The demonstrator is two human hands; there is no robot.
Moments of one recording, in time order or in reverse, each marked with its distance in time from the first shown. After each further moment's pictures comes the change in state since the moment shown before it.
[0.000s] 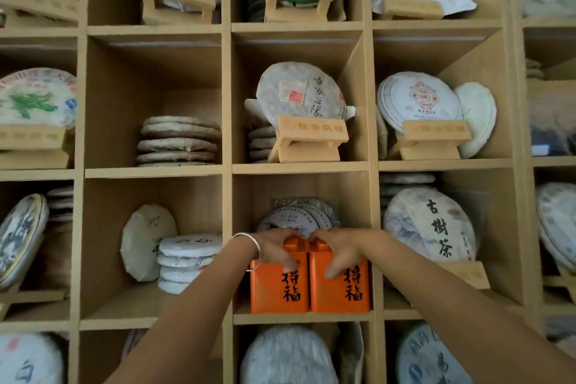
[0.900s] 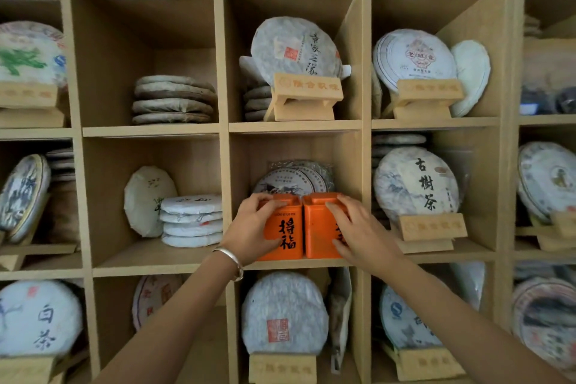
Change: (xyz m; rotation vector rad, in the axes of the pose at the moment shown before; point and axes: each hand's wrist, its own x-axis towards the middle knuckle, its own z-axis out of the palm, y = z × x) left_hand -0.033 -0.050 0.086 0.047 0.762 0.310; right_hand -0.056 0.018 0.110 -0.287 0.795 -0.125
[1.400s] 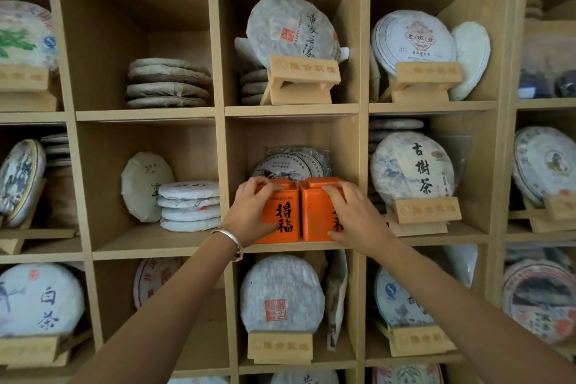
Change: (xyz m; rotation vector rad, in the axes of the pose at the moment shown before) left_hand 0.005 0.003 0.002 -0.013 -0.006 -0.017; right_hand 0.005 0.002 0.004 0.057 0.002 0.033
